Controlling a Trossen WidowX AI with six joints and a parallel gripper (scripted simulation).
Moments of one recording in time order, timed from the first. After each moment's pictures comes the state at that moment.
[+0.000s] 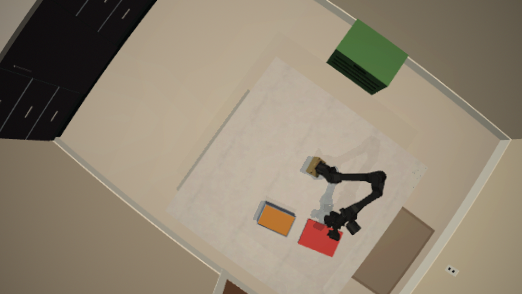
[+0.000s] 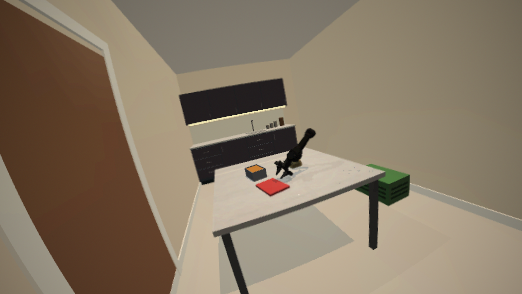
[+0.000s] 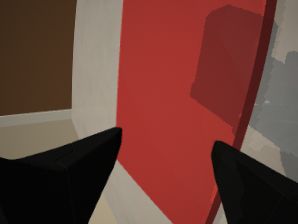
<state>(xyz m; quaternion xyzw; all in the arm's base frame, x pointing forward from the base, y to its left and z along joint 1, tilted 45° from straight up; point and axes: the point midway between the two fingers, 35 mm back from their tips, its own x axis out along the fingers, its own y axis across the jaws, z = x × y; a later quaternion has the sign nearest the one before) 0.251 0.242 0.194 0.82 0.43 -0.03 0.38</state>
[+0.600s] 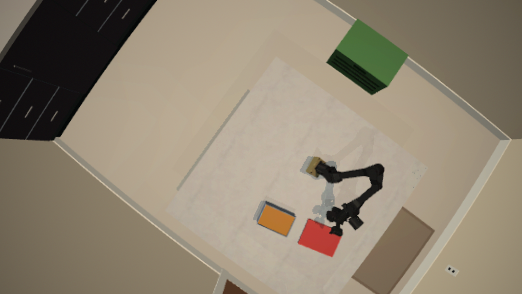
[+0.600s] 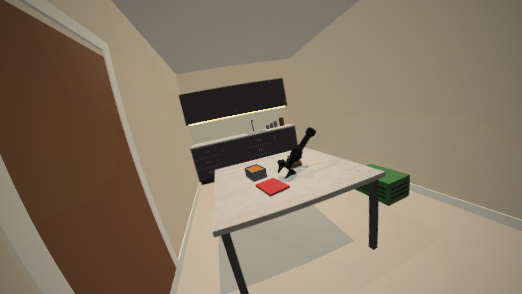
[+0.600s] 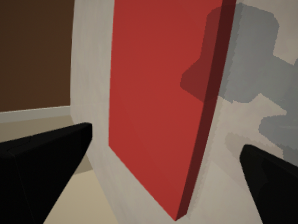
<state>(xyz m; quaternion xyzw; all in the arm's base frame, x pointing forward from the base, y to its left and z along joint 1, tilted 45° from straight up) 0.221 0.233 0.194 0.82 0.44 -0.03 0.38</state>
